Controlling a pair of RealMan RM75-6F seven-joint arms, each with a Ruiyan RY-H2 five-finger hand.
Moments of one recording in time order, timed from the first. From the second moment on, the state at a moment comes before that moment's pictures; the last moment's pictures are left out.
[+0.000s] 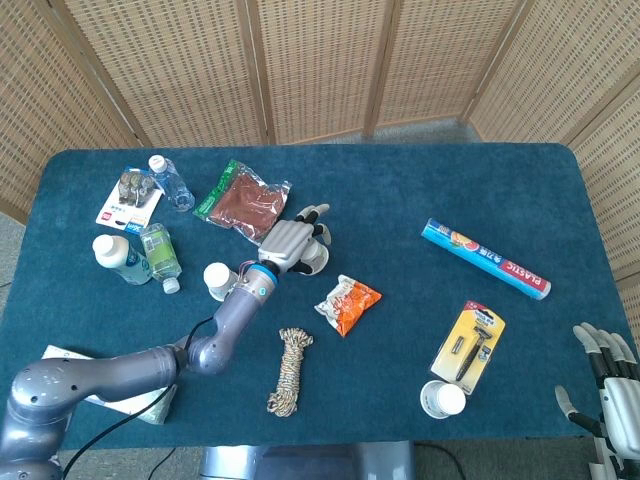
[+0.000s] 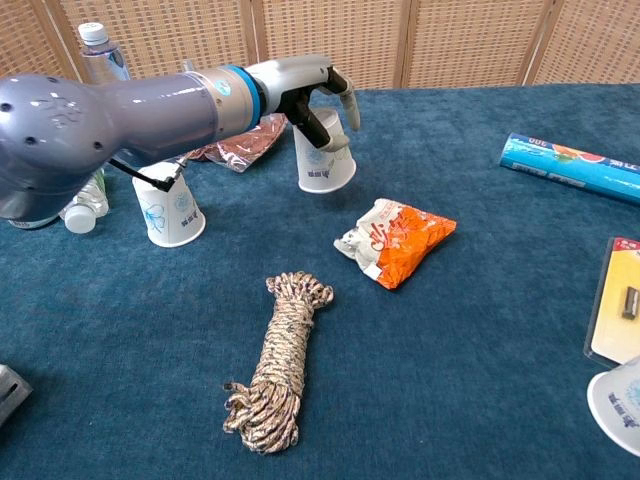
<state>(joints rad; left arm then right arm) -1.12 -1.81 -0.40 -1.15 0.79 0.72 0.30 -0.08 -1.08 -0.03 -1.64 -1.60 1.62 0.21</state>
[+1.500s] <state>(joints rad) -1.28 -1.90 -0.39 -0.96 0.68 0.62 0.37 -0.12 -1.07 -0.03 -1.61 -1.61 1.66 0.28</state>
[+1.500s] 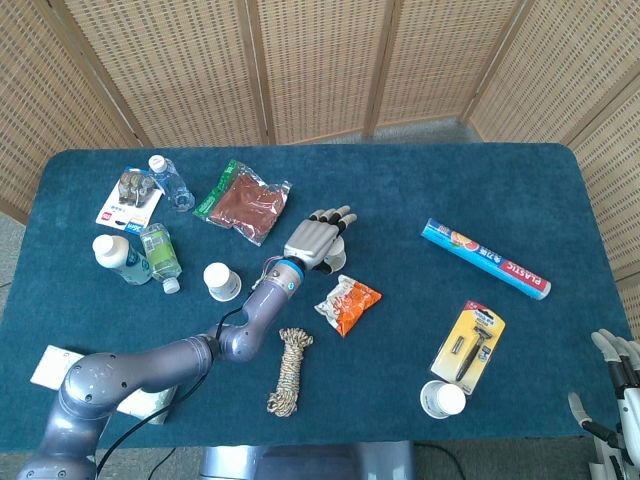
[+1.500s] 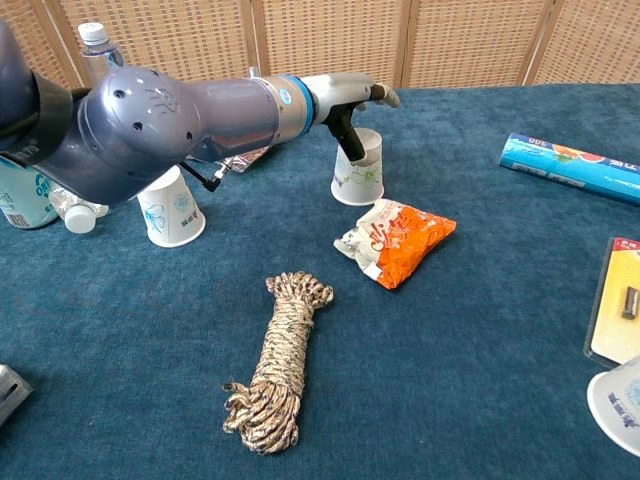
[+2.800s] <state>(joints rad) -0.57 -1.01 -0.14 -2.11 1.30 1.22 0.01 0.20 -0.93 -0.13 -1.67 -1.96 1.30 0.19</state>
